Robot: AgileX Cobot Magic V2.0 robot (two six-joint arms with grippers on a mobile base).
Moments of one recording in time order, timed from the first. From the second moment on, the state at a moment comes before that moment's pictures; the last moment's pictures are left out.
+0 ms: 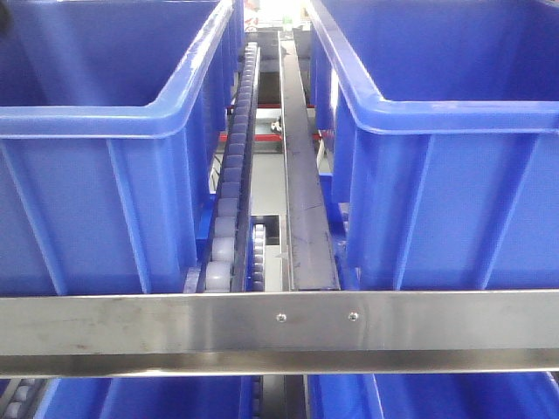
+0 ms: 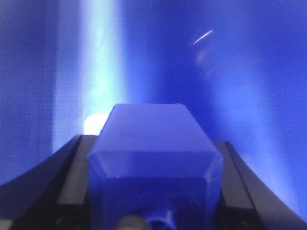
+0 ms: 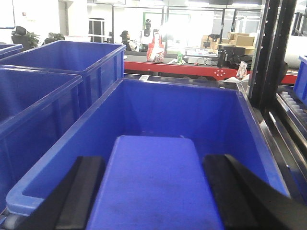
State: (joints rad) left arm -0.13 1.44 -1.18 0.06 0.62 -0.13; right arm 0.22 0.03 -0.41 -0.11 0.33 0.10
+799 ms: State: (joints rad) left arm -0.11 1.79 -1.27 0.06 0.59 -0.13; right arm 0.22 0.03 -0.41 -0.11 0.33 0.10
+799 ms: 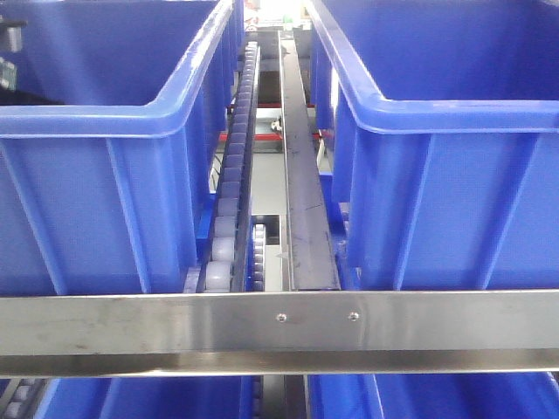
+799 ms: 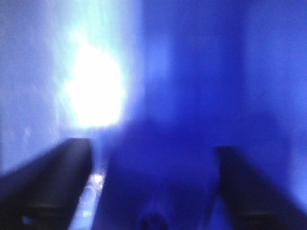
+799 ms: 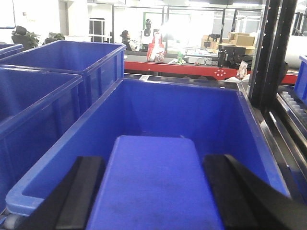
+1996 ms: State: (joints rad) left arm -0.11 0.56 -0.79 0.06 0.68 -0.08; right arm 0.22 0.63 -0.86 -0.11 0.71 0.10
